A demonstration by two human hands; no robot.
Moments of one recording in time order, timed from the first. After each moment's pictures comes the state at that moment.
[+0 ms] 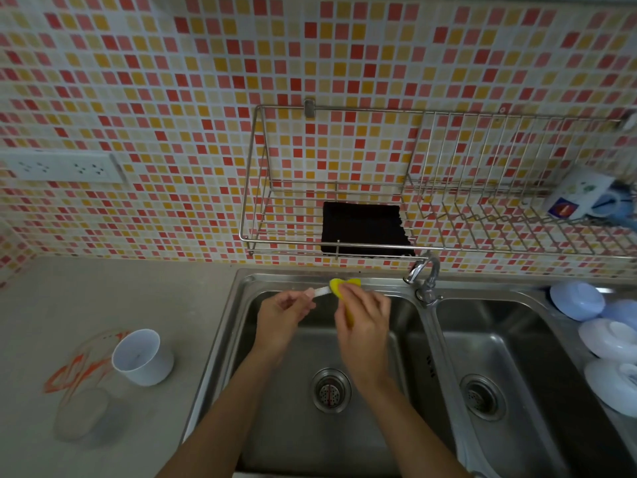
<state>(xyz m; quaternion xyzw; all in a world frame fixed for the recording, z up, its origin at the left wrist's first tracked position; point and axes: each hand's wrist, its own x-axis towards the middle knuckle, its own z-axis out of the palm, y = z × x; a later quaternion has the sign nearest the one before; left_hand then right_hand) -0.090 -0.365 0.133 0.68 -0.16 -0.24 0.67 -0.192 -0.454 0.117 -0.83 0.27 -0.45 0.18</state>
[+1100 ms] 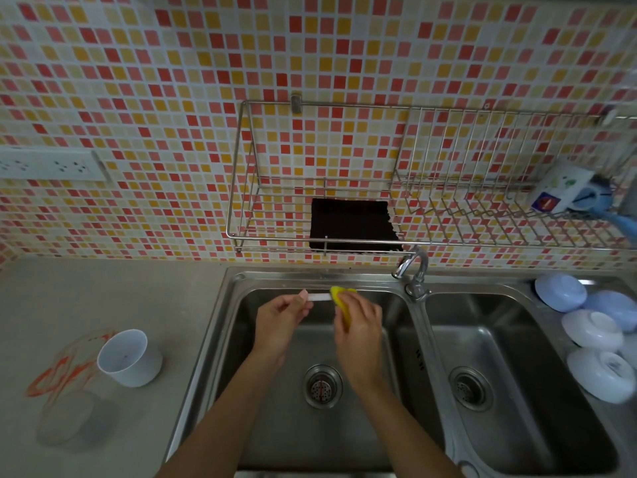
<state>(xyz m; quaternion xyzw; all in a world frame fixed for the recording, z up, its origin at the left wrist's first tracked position) -0.098 -0.377 0.112 0.67 -0.10 -0.27 0.69 -0.203 -0.464 0.089 -0.84 0.30 -0.39 0.23</state>
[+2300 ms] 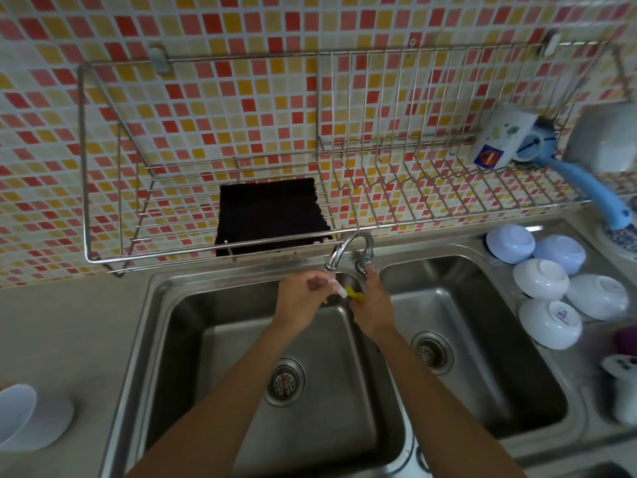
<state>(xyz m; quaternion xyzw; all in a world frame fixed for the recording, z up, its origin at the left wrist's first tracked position) -0.141 -0.522 0.104 0.73 -0.34 -0.29 0.52 -0.254 -0.632 0.012 -0.77 0.48 -0.20 0.37</state>
